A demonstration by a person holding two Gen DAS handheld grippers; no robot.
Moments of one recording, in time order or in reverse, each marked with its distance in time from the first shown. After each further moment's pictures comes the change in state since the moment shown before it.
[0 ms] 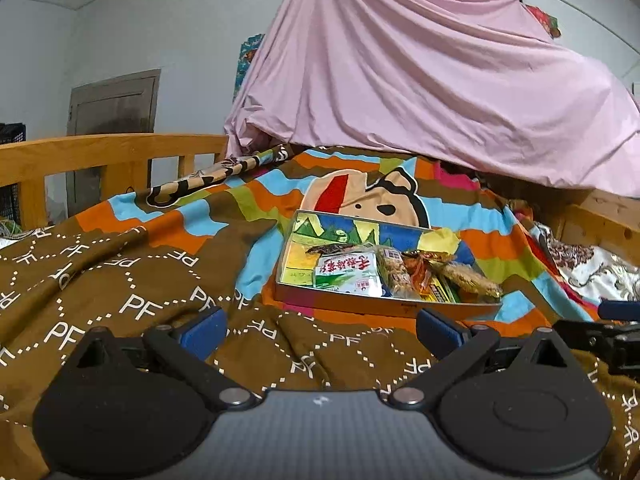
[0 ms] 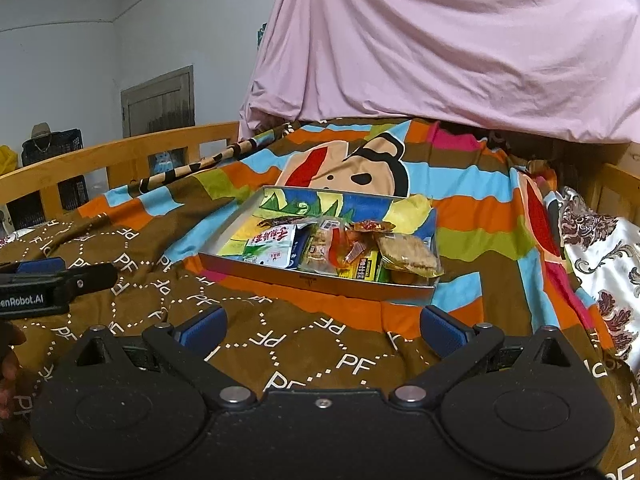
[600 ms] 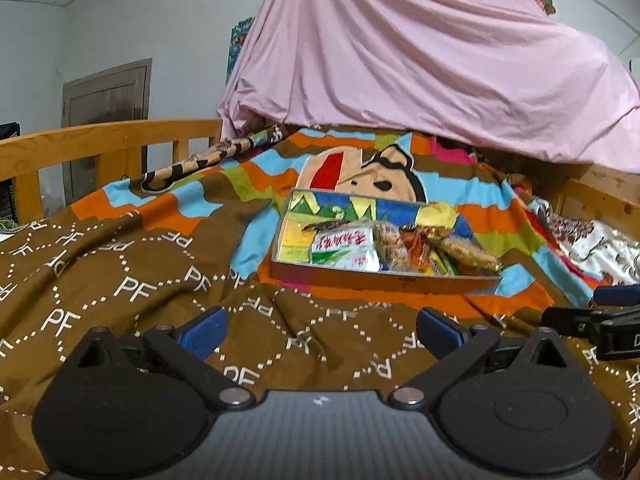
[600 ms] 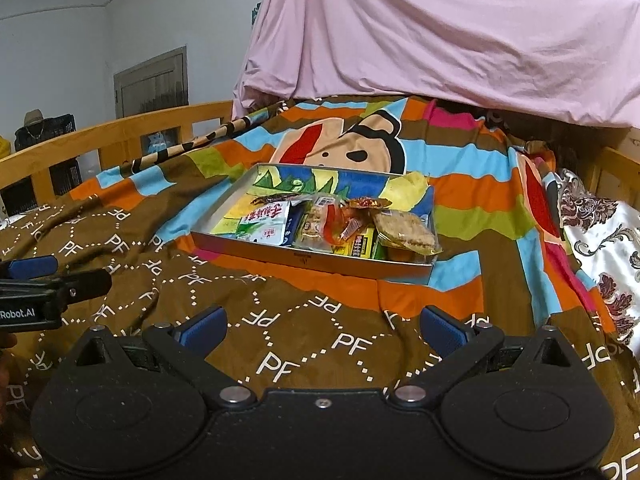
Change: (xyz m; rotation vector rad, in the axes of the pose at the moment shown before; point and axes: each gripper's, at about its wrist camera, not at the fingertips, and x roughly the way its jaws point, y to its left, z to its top) left arm 0.003 -0.005 -0.005 0.031 0.071 0.007; right arm 0.011 -0.002 -0.005 0.001 0.068 -0.014
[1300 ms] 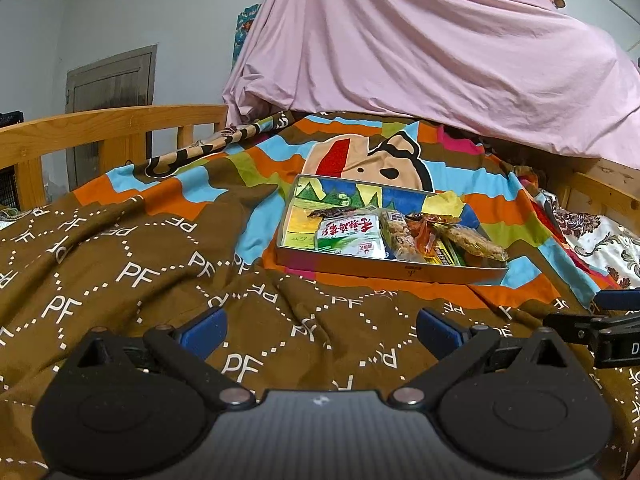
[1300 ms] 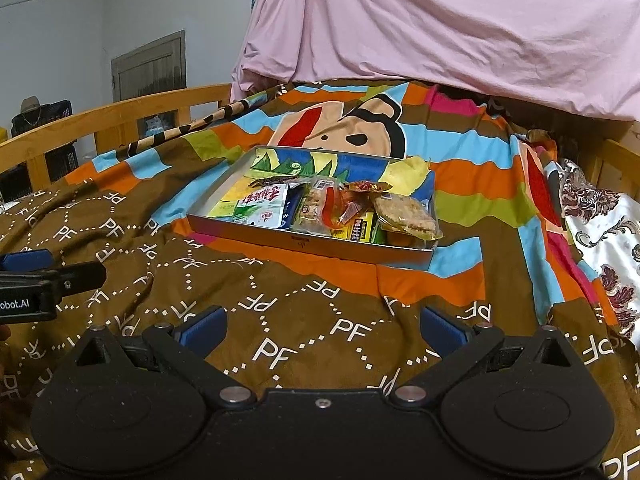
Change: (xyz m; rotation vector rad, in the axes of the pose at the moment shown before) left arm 0.002 0.002 -0.002 -0.015 0.031 0.010; right arm 0.007 -0.001 -0.002 -0.011 0.046 -0.006
